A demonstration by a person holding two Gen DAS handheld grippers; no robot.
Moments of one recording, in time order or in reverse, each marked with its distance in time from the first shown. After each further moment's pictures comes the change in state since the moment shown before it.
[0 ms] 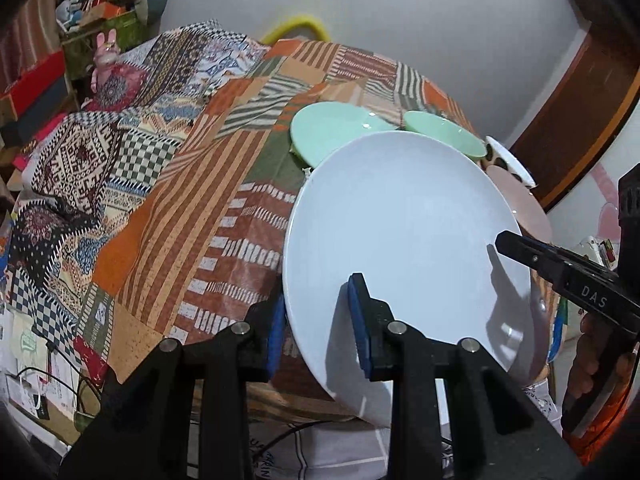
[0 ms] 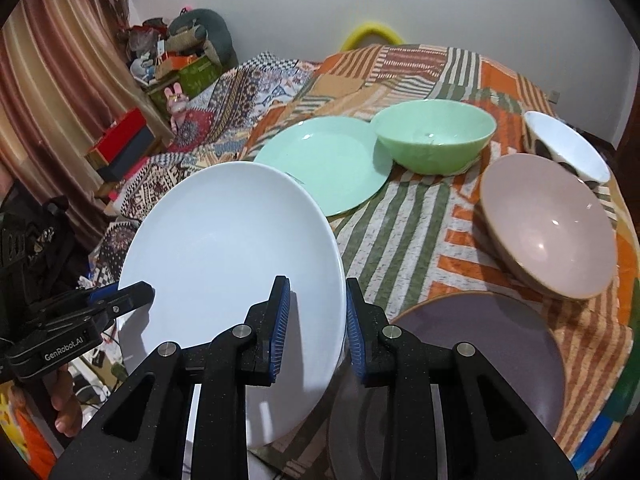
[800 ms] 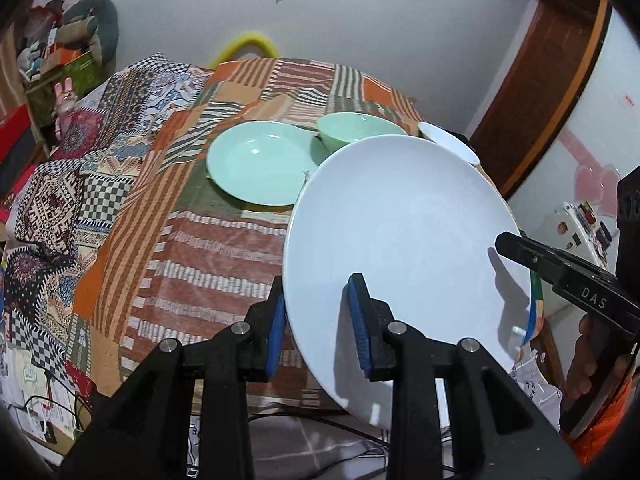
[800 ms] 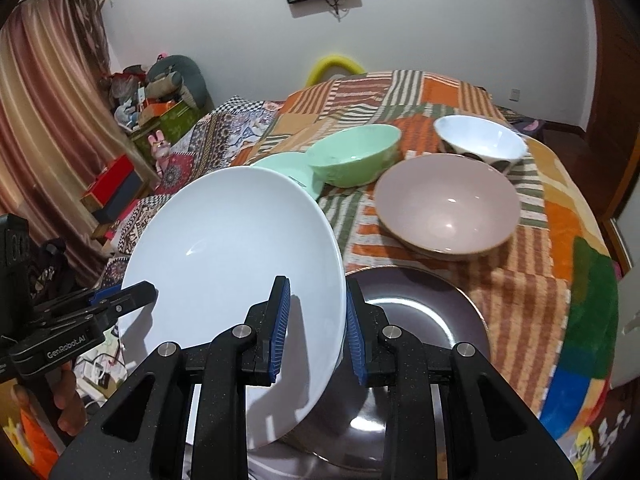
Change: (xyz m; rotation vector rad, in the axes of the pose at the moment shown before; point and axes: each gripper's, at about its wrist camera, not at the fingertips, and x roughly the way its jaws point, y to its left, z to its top) left arm -0.023 -0.090 -0.009 0.153 -0.026 -0.062; right arm -0.073 -0.049 -0.031 0.108 -0.117 -0.050
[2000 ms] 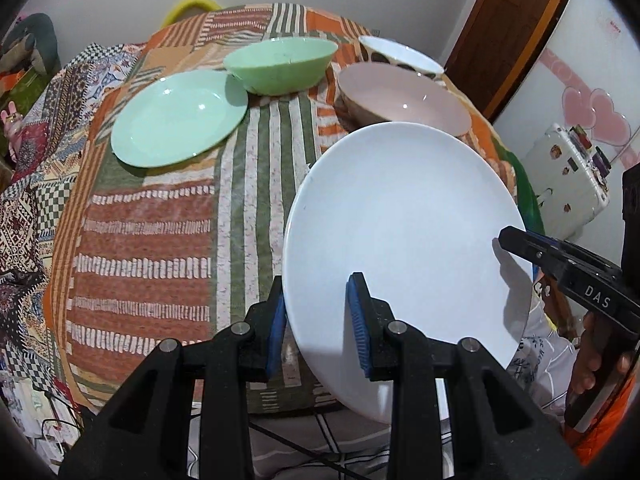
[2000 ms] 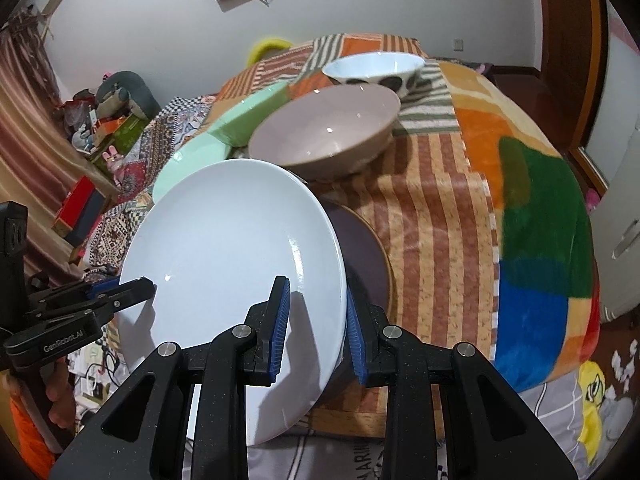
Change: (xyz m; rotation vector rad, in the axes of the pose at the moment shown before) left arm 0.077 -0.071 -0.015 0.159 0.222 -0.033; right arm -0.012 -0.085 -0.055 0.191 0.074 -0.072
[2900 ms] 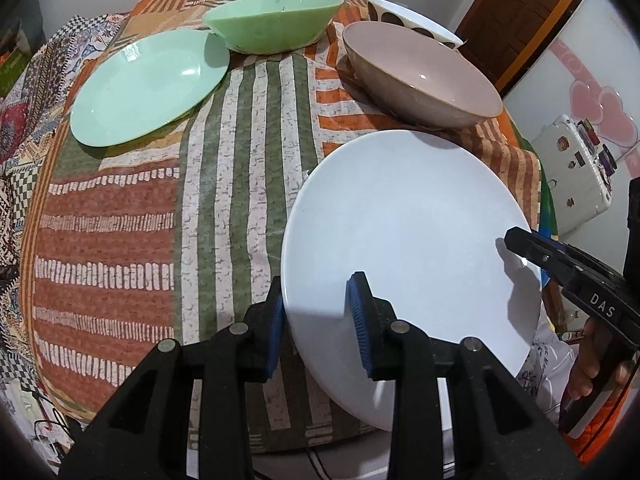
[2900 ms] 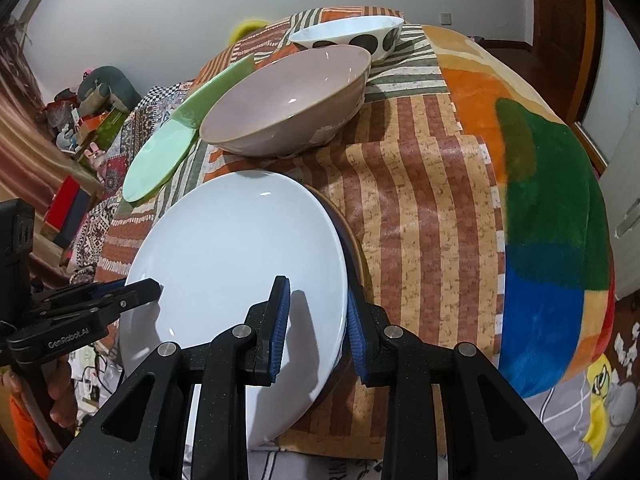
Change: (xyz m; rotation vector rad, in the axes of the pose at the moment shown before) left arm 0.052 0.003 0.016 -0.026 0.106 -0.043; right arm 0.021 -0.016 0.003 0.043 0.059 -0.023
